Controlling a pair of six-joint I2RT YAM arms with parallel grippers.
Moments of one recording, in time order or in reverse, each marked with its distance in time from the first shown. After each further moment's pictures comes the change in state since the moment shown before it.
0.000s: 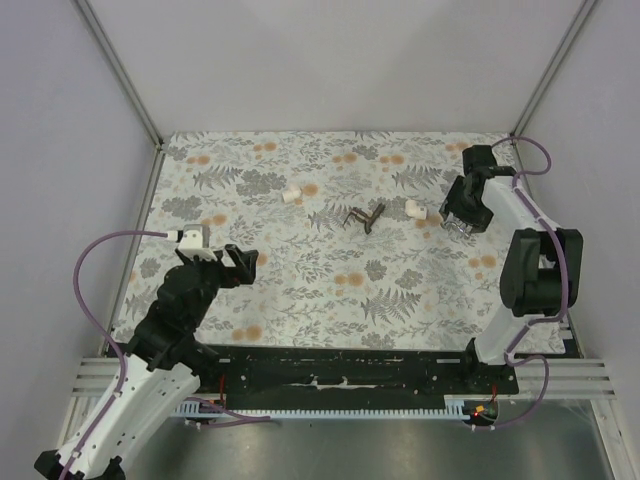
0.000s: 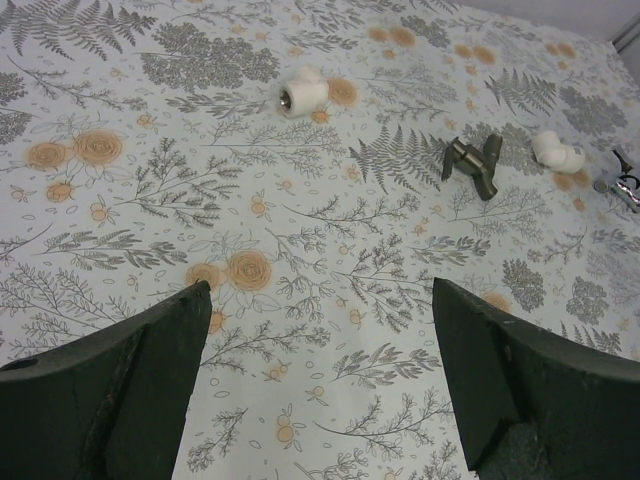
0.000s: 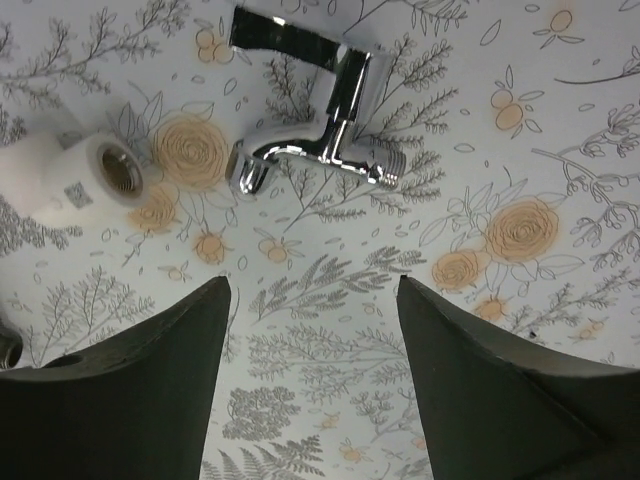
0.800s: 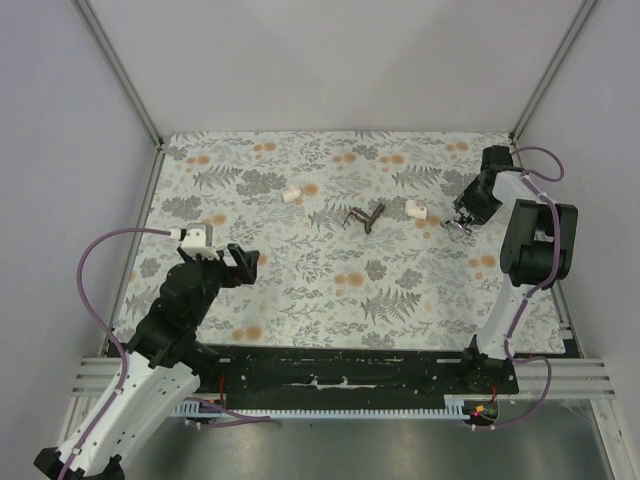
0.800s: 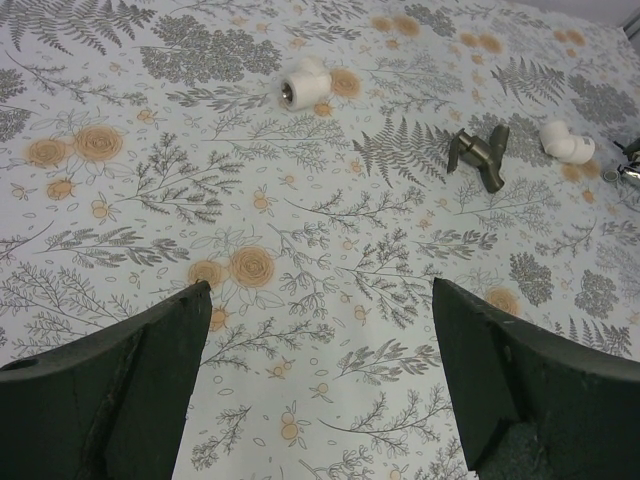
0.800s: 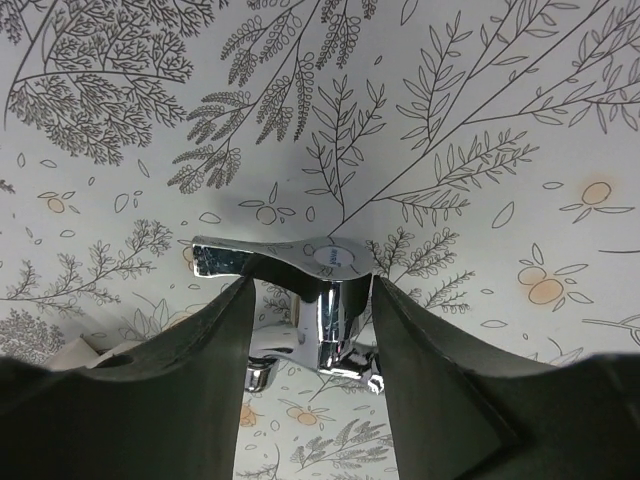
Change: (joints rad) left arm 0.000 0.029 0.000 0.001 0.004 0.013; right arm -0.166 0.272 0.108 0.201 -0.109 0.109
